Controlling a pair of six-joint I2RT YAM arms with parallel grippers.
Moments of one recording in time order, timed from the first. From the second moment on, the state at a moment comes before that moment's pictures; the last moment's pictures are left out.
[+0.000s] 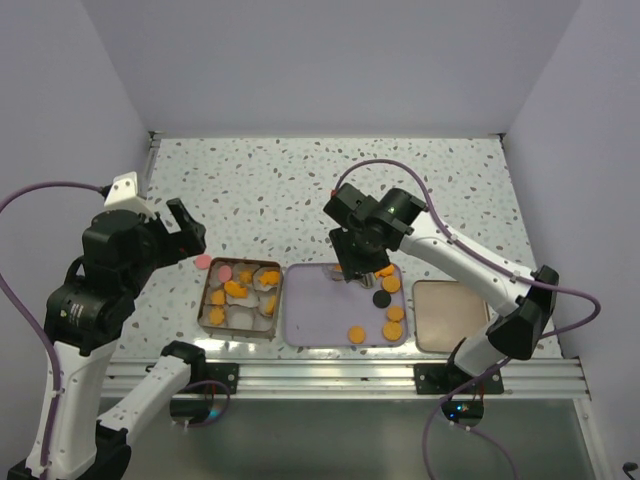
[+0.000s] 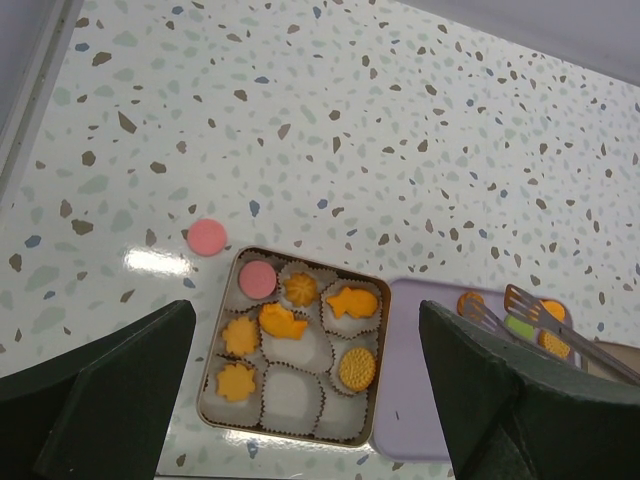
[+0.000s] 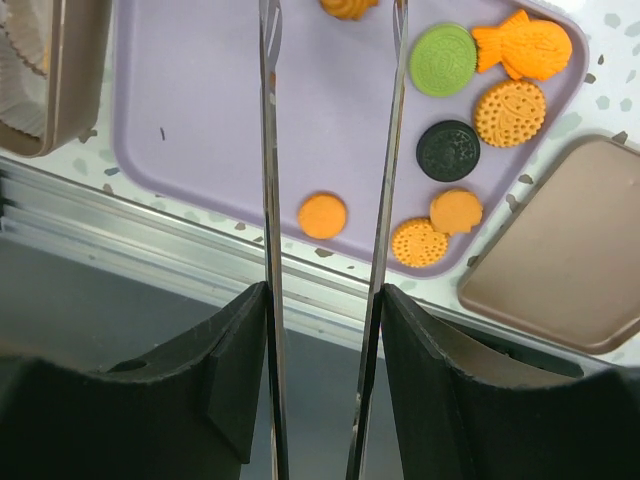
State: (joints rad) left arm -0.27 0.75 1.35 -1.08 -0.23 -0.44; right arm 0.92 1.56 1.63 -1.33 0.12 0.56
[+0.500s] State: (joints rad) left arm -0.27 0.74 1.36 -1.11 -0.25 -0.43; right arm 0.91 1.57 1.57 -1.30 0.12 0.56
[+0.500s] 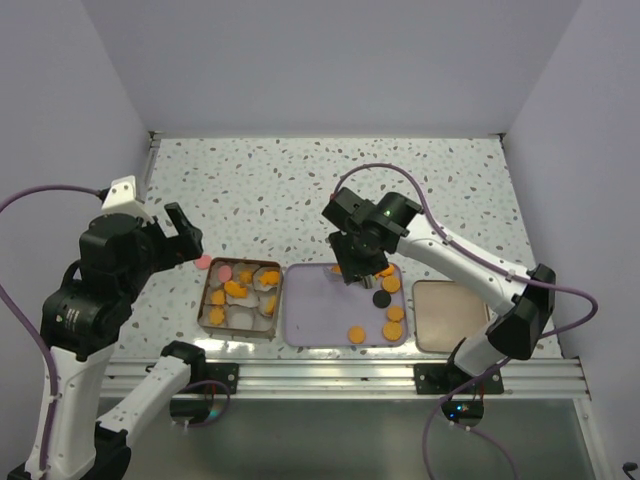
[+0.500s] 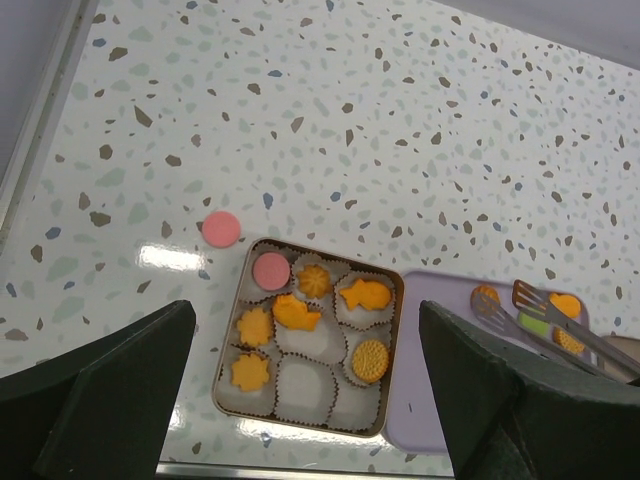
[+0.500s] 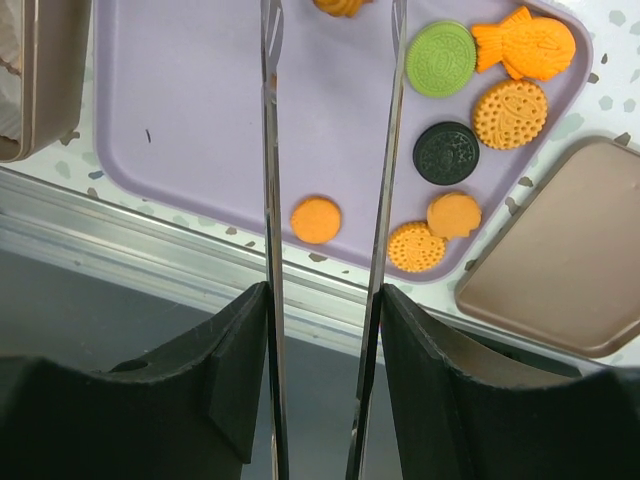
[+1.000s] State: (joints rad) left arm -0.27 0.73 1.37 -1.15 -0.28 -0.41; right arm 0.91 1.59 1.52 -1.25 0.11 0.56
